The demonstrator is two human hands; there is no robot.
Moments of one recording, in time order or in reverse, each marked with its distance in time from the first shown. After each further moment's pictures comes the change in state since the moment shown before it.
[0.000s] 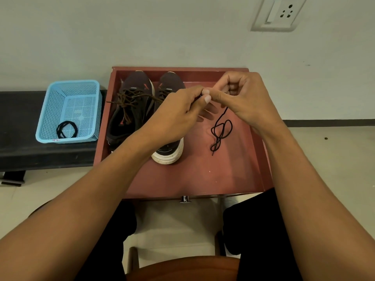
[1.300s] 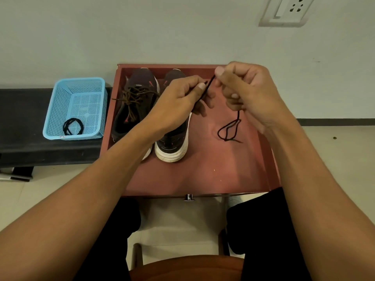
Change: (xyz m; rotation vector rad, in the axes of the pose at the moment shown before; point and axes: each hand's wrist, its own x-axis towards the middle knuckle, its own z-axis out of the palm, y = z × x) left_hand 0.006 -0.009 -0.010 -0.172 0.085 -0.101; right_hand -0.006 -0.022 0.005 0.326 -0.064 0.092
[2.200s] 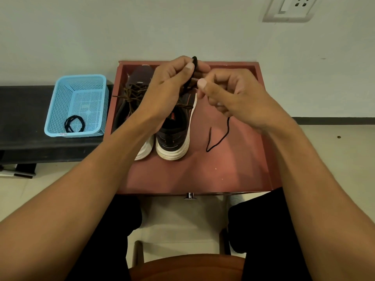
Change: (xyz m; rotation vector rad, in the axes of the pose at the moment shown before) left_hand -0.001 0.007 -0.013 -0.233 0.105 0.045; right_hand -0.004 -0.009 0.015 -0.224 -0.205 -0.061
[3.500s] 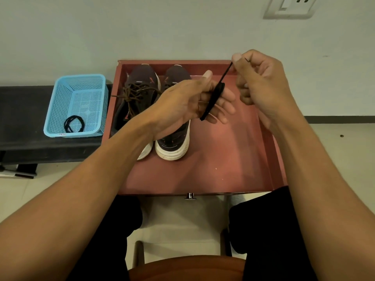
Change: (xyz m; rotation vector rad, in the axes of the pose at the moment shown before) left_hand -0.008 0.004 0.016 -0.177 -0.395 -0.223; right_hand 0.004 0.023 -0.022 0.150 0.414 0.111
